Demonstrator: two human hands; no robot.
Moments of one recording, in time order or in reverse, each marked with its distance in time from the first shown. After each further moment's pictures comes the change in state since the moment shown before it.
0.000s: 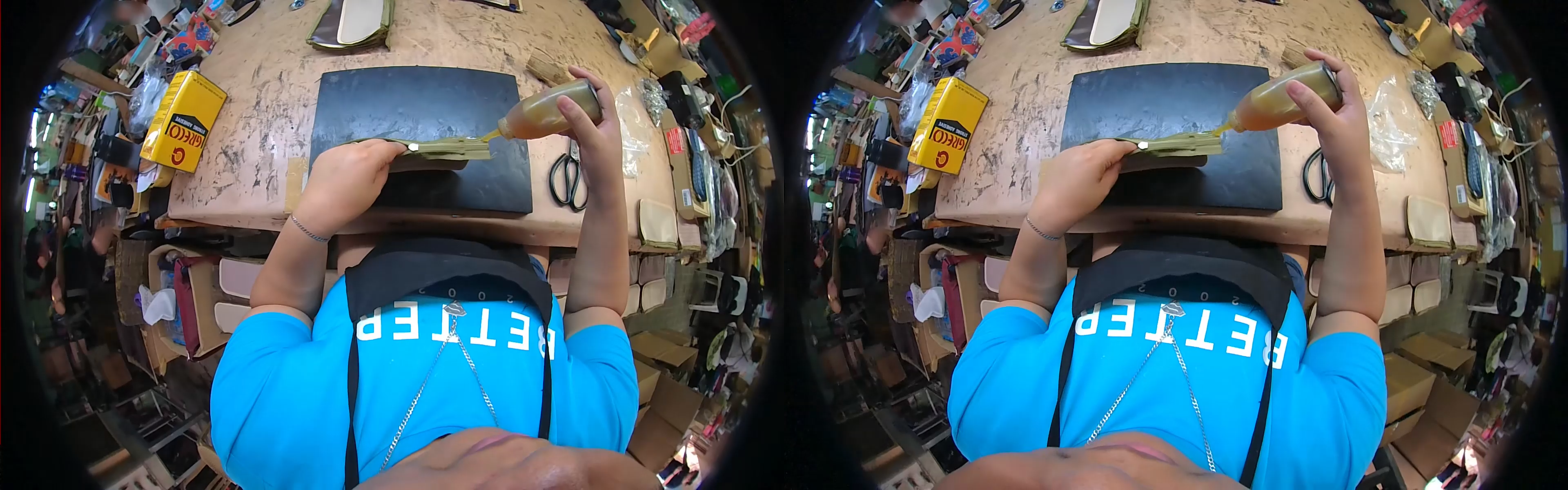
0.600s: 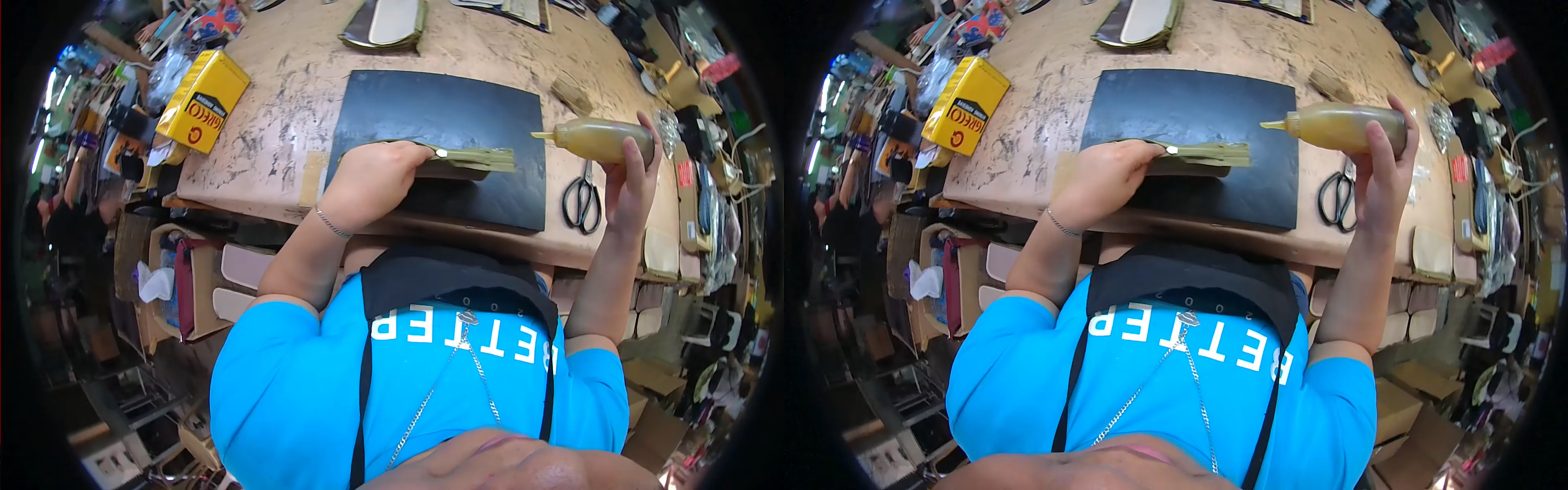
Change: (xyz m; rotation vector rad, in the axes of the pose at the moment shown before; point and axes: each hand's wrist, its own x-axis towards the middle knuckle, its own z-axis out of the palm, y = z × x) left_hand 0.001 0.001 -0.001 -0.024 -0.064 -0.076; right_hand -0.012 0.004 -0.019 0.298 0.119 -0.078
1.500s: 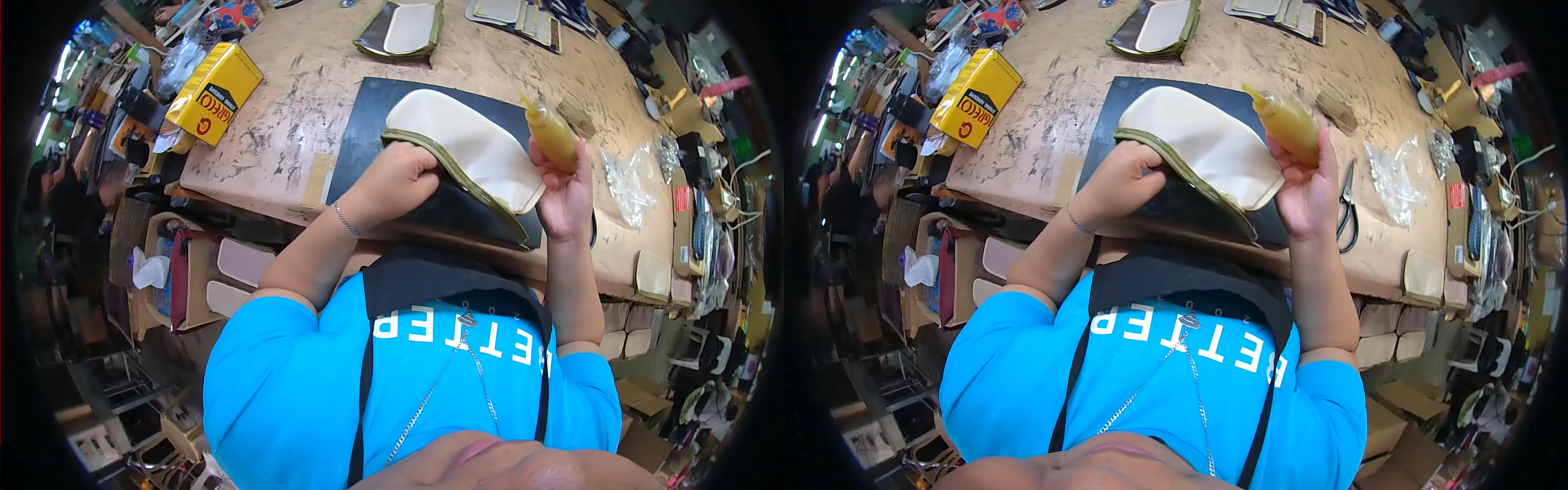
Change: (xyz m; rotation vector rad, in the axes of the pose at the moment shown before) left_hand 0.014 -0.002 0.005 -0.554 0.043 0.063; right_hand -0.008 0.065 0.051 0.735 0.050 0.545
